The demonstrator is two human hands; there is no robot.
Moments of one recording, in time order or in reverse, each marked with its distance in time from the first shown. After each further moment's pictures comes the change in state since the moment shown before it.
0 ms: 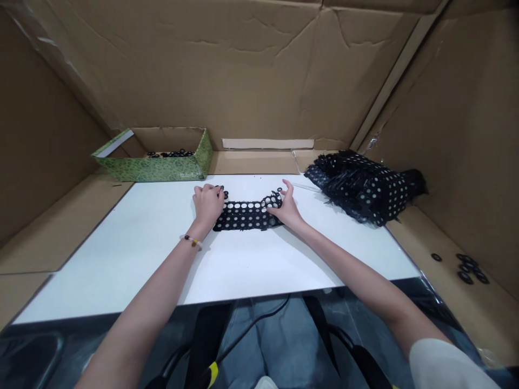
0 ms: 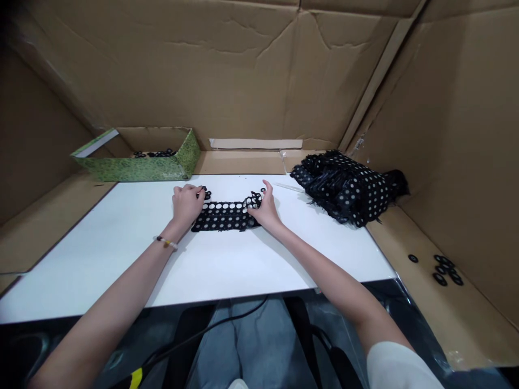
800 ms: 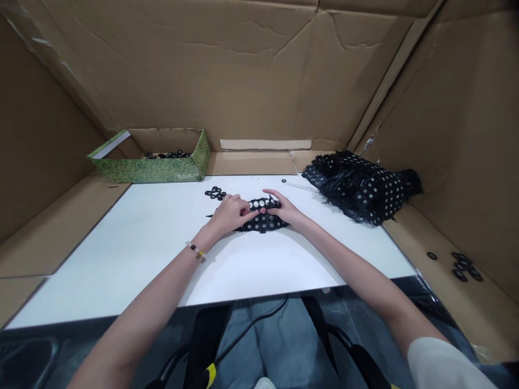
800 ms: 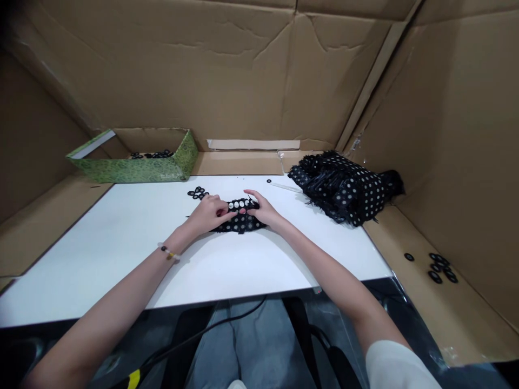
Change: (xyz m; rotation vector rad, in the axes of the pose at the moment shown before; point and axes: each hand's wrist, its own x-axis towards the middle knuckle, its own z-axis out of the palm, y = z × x) left_hand -0.025 0.041 -0.007 -0.175 -0.297 0.653; right_hand 0.002 -0.011 -0.014 0.207 -0.316 0.021
